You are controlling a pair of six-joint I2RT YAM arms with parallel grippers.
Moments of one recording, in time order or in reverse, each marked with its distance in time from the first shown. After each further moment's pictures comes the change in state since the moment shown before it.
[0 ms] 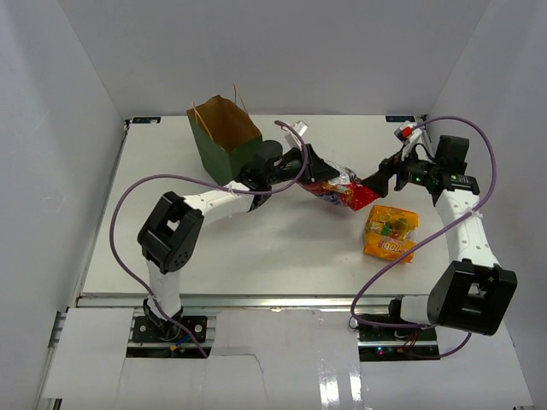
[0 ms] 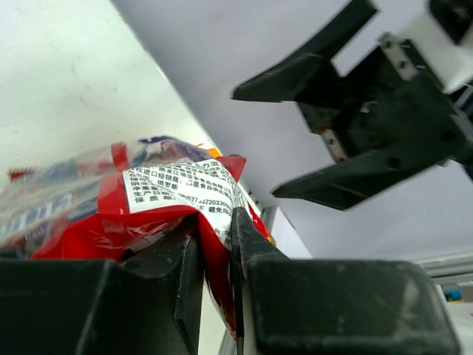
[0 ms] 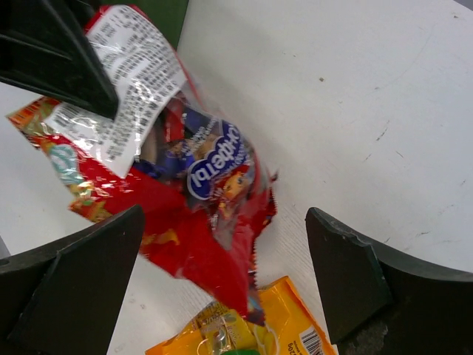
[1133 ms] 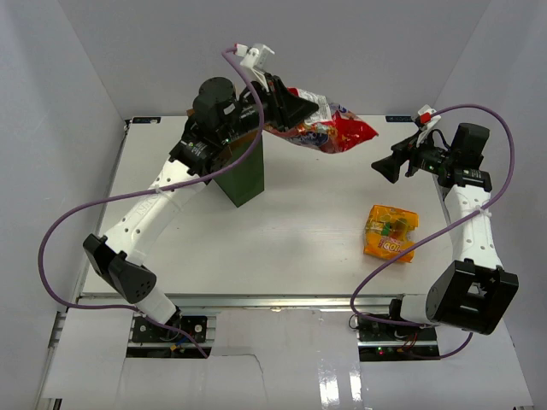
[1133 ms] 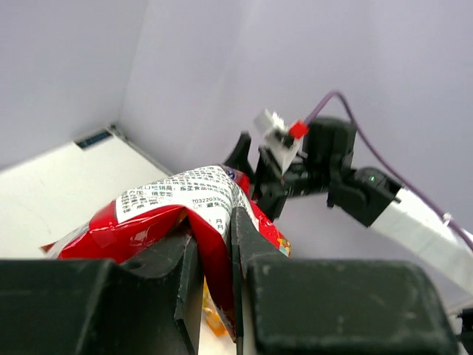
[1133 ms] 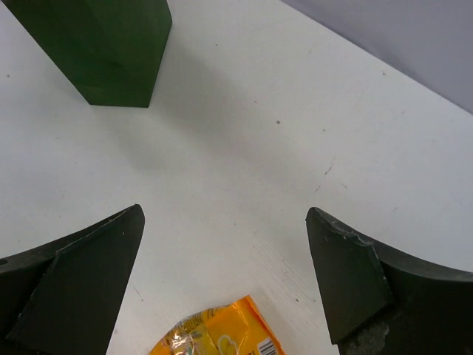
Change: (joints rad) left arm 0.048 -0.351 0.445 -0.616 -0.125 0.380; right arm -0.063 0.010 0.100 0.087 -0.047 0.063
